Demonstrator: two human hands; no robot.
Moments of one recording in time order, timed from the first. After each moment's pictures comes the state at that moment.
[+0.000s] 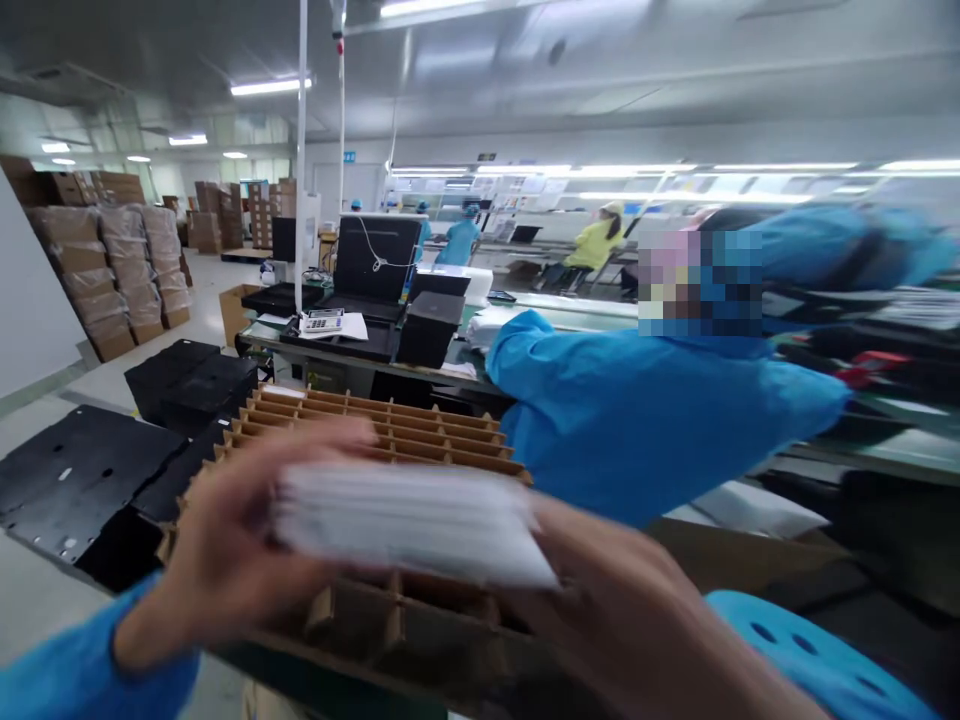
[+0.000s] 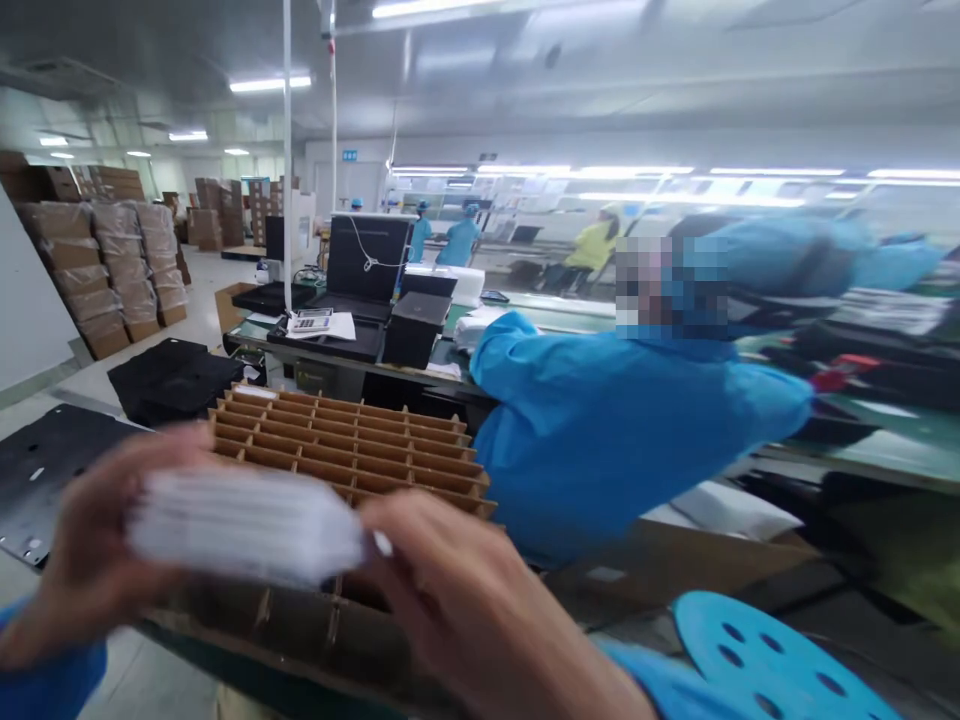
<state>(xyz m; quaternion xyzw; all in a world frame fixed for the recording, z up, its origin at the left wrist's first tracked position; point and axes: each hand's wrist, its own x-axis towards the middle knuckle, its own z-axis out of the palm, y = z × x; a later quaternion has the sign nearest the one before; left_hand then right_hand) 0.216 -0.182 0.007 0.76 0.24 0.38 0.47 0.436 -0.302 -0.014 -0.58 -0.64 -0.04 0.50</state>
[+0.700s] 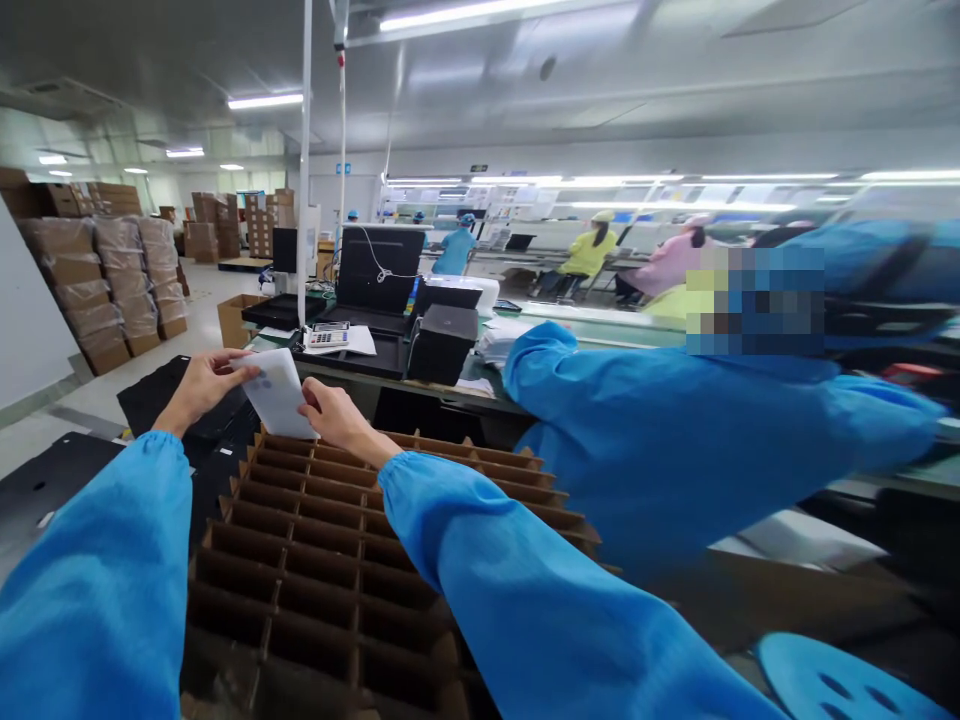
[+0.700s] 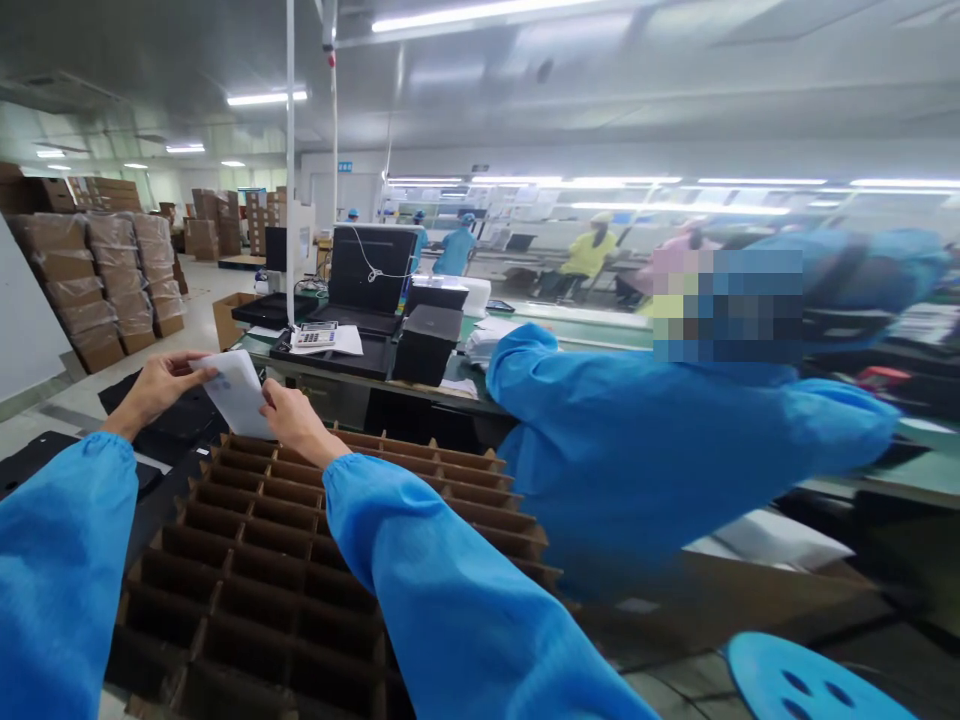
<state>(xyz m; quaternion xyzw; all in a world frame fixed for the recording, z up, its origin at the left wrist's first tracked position) 0.245 0.113 -0.012 0.75 0.29 0.41 0.44 0.430 0.000 -0.057 -0.64 -0.67 0.07 0.38</state>
